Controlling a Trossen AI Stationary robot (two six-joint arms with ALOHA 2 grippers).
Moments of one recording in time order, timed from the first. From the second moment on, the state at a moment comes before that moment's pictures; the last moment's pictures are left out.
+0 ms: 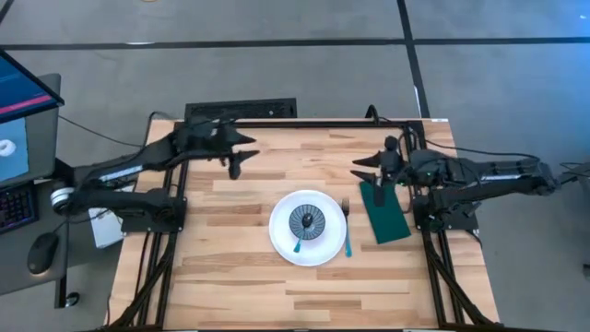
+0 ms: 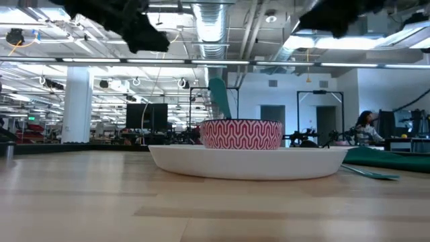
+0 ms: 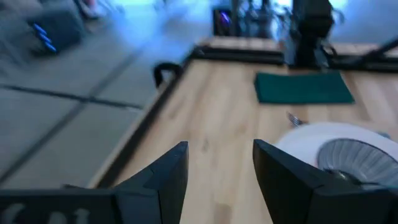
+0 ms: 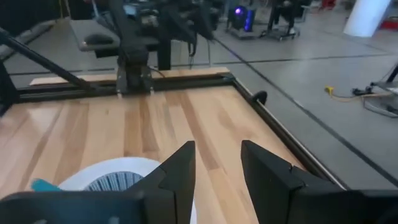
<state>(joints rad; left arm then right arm) 0.48 0.98 0.79 -0.16 0.15 0.13 0.02 0.75 0.69 -0.19 0.27 -0.03</state>
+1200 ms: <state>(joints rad) 0.43 0.27 0.01 0.30 -0.17 0.11 -0.11 0.13 0.01 0.19 0.26 -0.06</state>
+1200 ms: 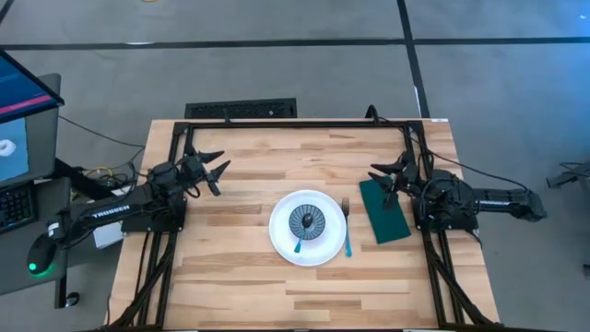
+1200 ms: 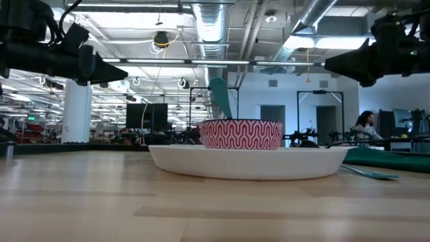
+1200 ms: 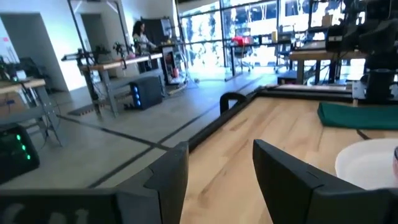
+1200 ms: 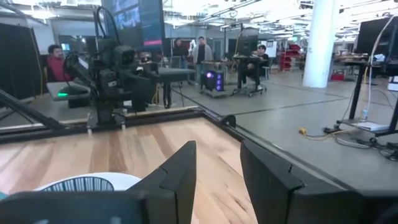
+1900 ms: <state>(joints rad) 0.43 0.01 0.01 0.10 -0.20 0.13 -0.13 0.12 0.01 0.16 0.26 -0.12</state>
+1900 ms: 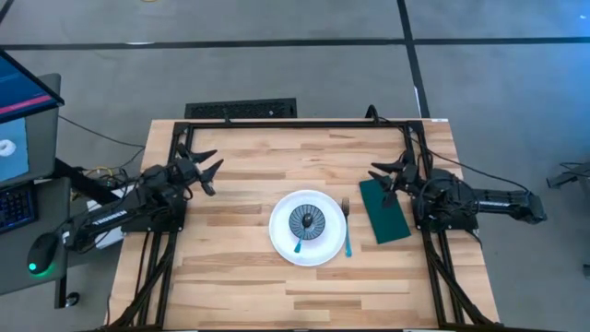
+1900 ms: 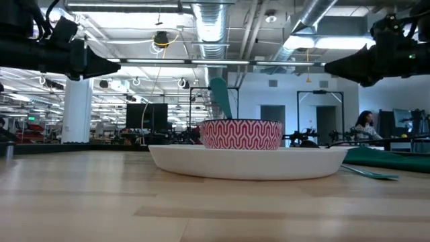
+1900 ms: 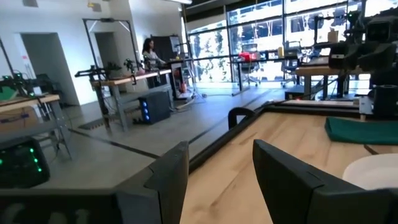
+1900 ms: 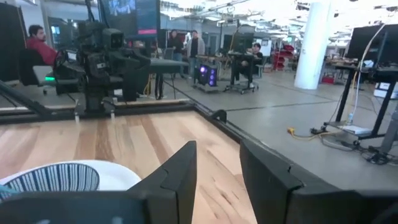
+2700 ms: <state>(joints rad) 0.43 0.01 0.01 0.06 -0.19 0.14 -0.13 0.12 0.01 0.12 0.26 0.06</state>
